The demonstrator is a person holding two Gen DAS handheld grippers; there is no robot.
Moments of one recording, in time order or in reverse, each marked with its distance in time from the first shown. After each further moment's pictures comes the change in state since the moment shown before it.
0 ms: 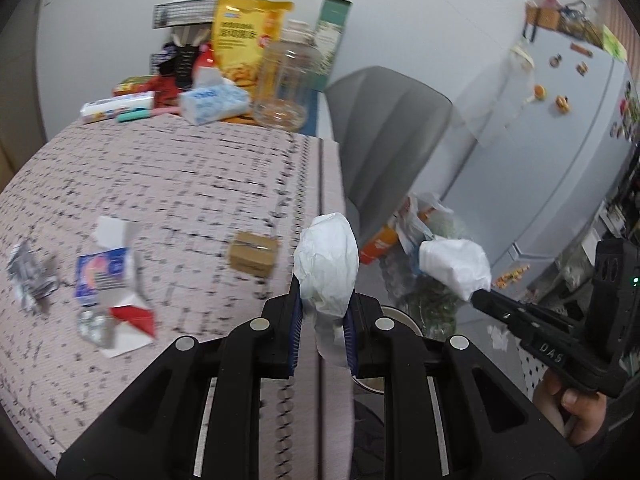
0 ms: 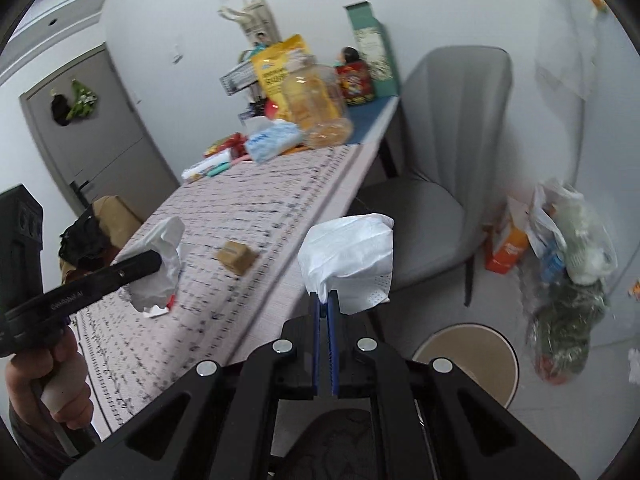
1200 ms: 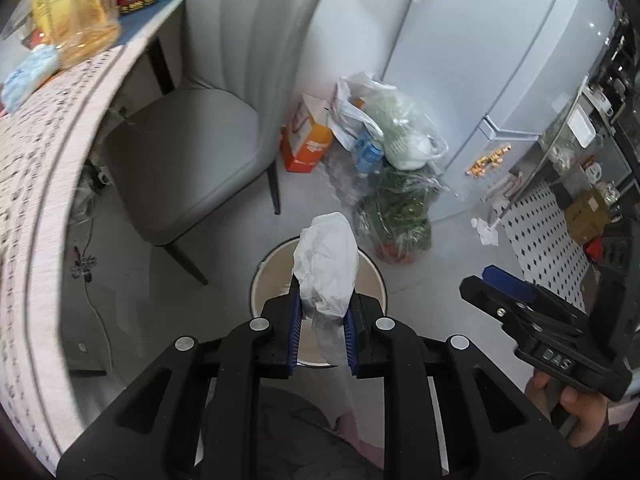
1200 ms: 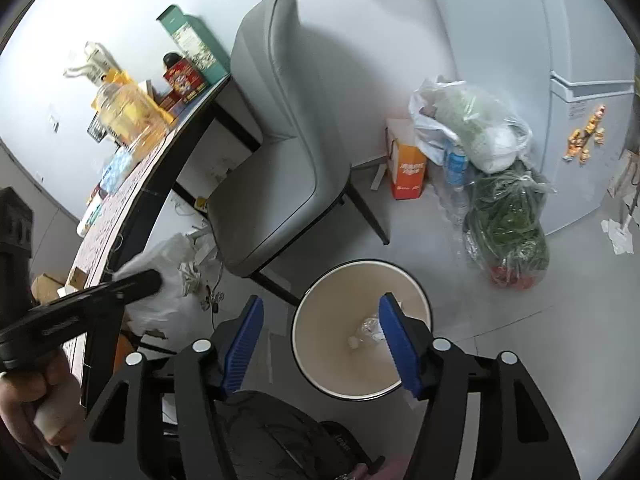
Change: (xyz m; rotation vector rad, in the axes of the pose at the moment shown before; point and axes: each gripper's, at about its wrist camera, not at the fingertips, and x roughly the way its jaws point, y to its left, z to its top) left arm 0.190 -0.174 -0.040 0.258 0.363 -0.120; right arm 0.005 -0.214 -0.081 0.376 0.028 -0.196
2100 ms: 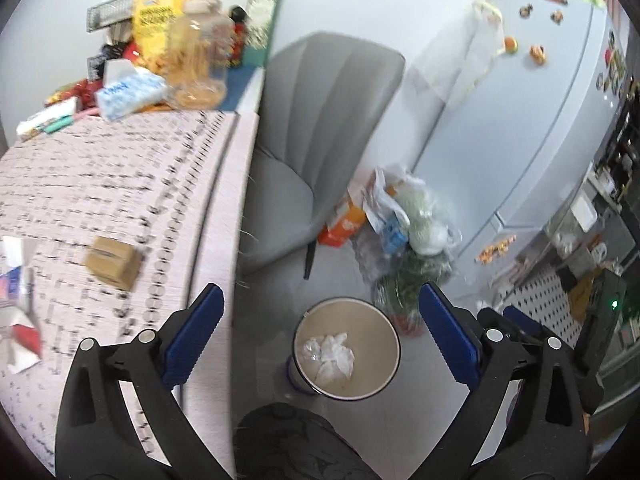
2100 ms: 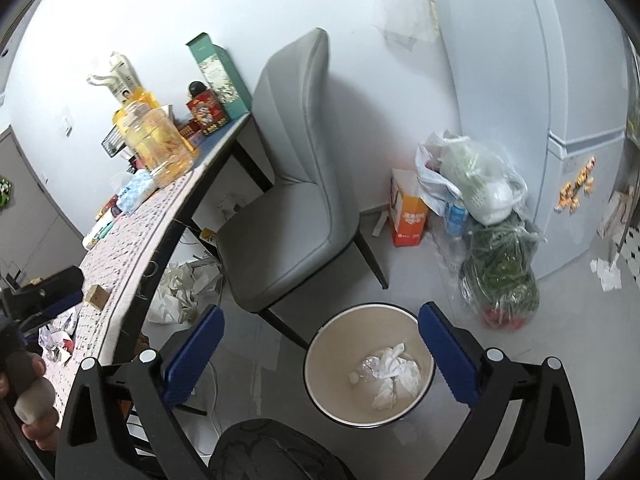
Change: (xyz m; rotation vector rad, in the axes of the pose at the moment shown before) left arm -0.134 0.072 -0.028 -0.171 -0.319 0.073; right arm -0.042 0.071 0.005 -0.100 -0.161 -0.028
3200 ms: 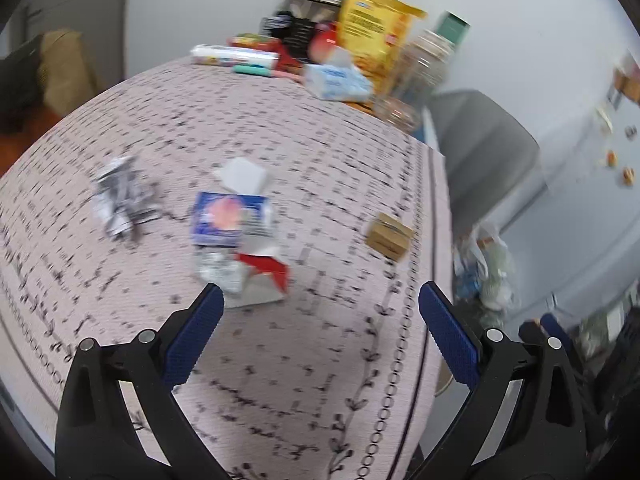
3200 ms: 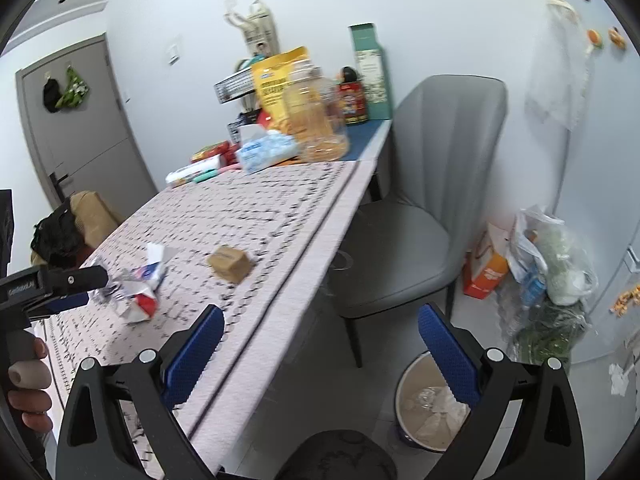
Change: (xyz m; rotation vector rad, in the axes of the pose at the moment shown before) left arm -0.120 0.188 -0.045 -0.400 -0.030 0.250; right arm -0.012 0.213 -0.027 -0.347 -0.003 0.182
